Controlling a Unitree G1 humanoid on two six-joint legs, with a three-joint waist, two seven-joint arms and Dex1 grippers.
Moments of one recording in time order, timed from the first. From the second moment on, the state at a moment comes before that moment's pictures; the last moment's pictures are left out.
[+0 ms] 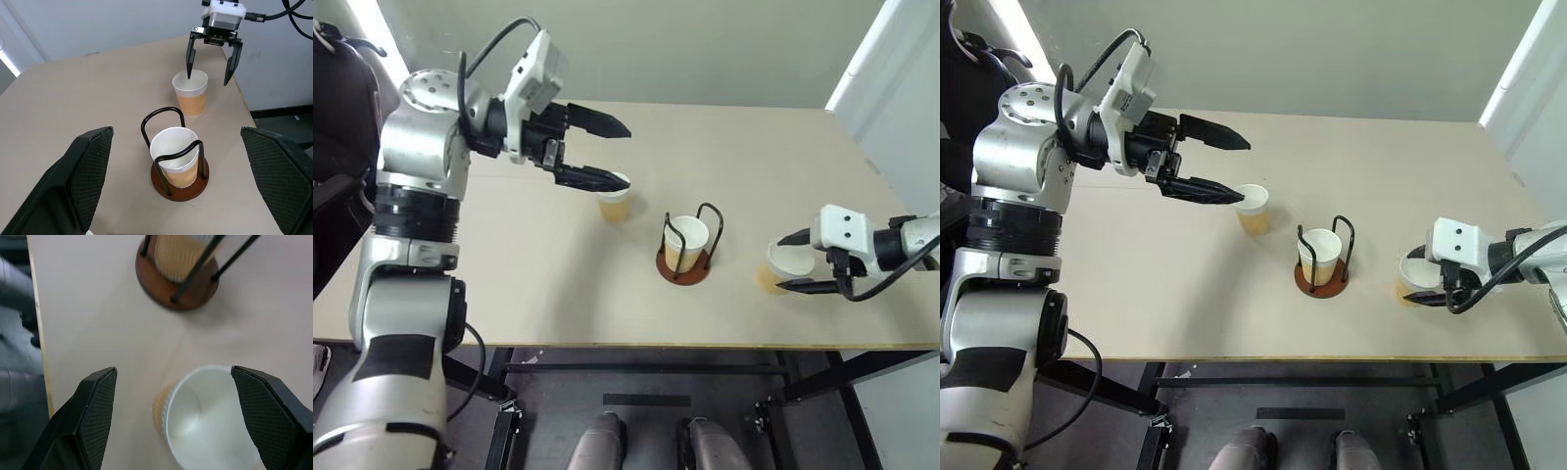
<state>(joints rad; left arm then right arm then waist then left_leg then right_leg) -1.25 0.71 -0.12 0.44 -0.33 0.41 -1.58 -0.49 -1.14 0.09 -0.07 0.20 0.31 1.30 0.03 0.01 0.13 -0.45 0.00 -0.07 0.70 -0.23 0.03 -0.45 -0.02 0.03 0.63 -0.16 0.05</state>
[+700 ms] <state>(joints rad) -1.16 0.78 -0.16 0.39 -0.28 0.35 -1.58 -0.63 -1.04 0.25 0.21 -0.04 0.07 1.38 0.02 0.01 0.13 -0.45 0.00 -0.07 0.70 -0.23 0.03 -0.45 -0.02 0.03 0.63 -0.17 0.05</state>
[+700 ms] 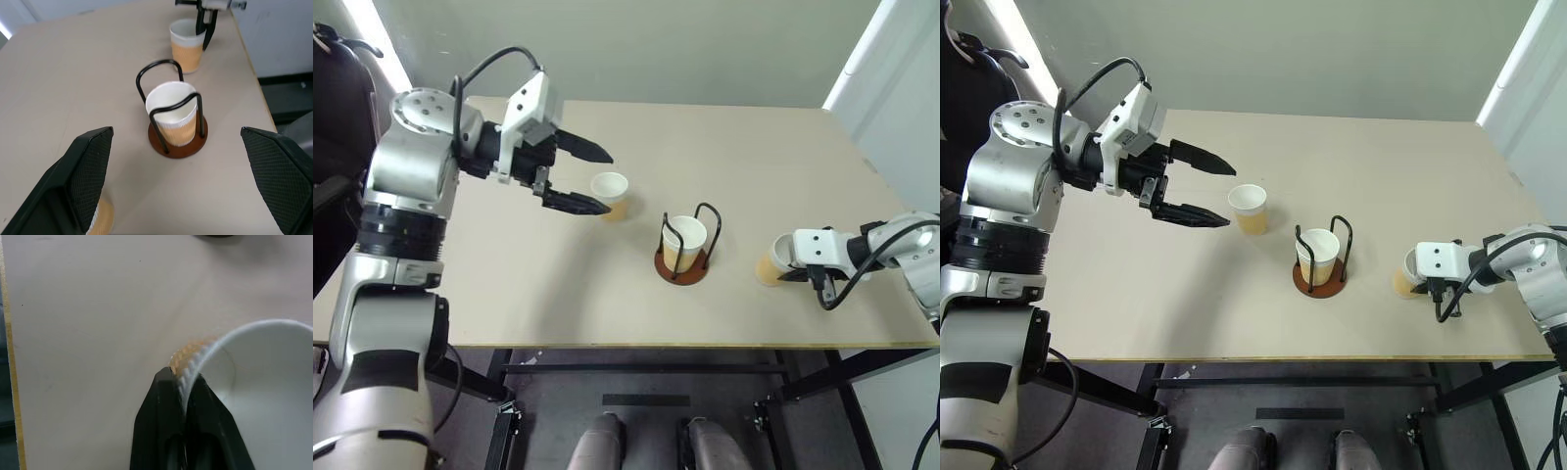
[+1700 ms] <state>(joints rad) -1.16 0.80 -0.23 0.44 -0.26 0.29 -1.58 -1.06 -0.85 0.21 -0.09 0.16 0.42 1.39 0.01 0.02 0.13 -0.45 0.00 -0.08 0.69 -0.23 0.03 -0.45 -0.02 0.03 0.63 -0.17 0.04</state>
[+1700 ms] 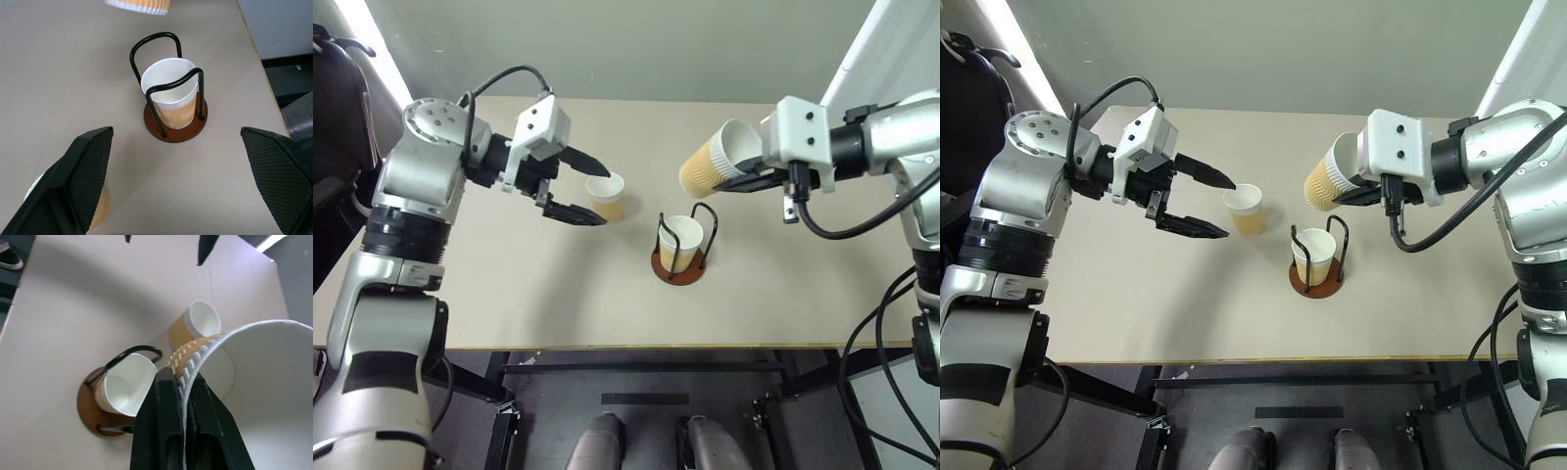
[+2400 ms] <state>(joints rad) -1.16 0.83 -0.26 0.44 -0.31 0.29 -1.58 -1.05 -0.79 0.35 -0.01 0.06 0.28 1.42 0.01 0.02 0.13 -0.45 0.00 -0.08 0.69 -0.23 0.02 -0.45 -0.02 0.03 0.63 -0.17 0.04</state>
